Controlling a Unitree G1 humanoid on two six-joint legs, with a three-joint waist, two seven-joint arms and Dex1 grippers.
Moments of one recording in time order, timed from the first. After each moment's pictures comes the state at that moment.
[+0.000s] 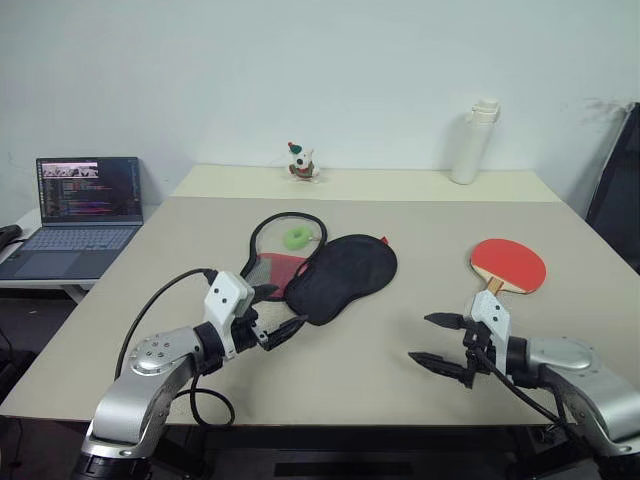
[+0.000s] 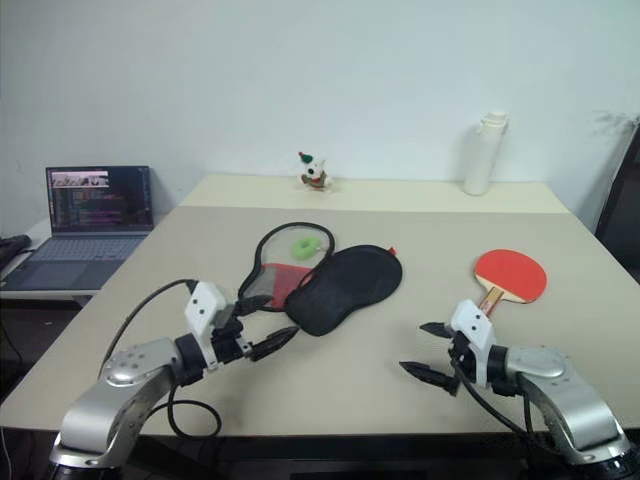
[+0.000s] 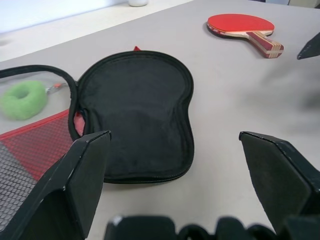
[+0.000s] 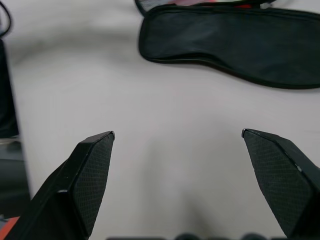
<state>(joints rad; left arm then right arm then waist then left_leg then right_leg) -0.18 0.59 0.08 -0.30 -0.39 0.45 -0.73 -0.16 -0.69 0.01 -0.36 0.42 0.56 0.89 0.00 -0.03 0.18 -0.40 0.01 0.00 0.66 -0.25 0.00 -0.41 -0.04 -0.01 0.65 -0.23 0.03</state>
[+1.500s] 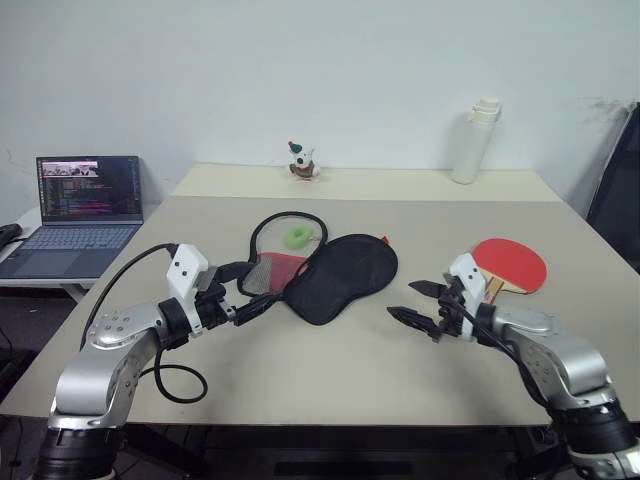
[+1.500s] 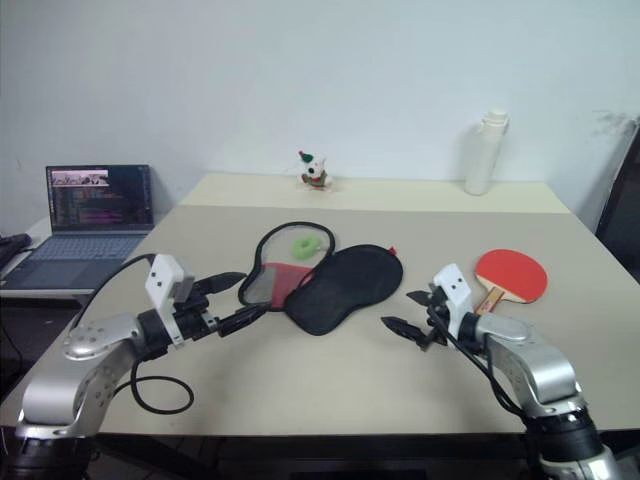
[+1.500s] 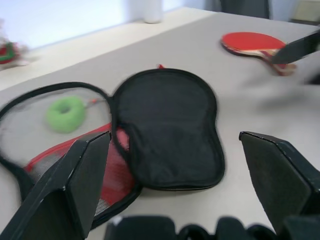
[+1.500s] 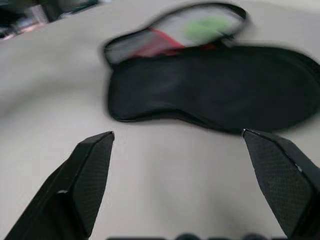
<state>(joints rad) -0.31 0.71 0.20 -0.15 -0.49 0.47 -0.89 -0.46 -0.45 0.03 -0.15 0.45 0.82 0.61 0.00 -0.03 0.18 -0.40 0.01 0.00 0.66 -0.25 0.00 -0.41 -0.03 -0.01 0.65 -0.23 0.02</state>
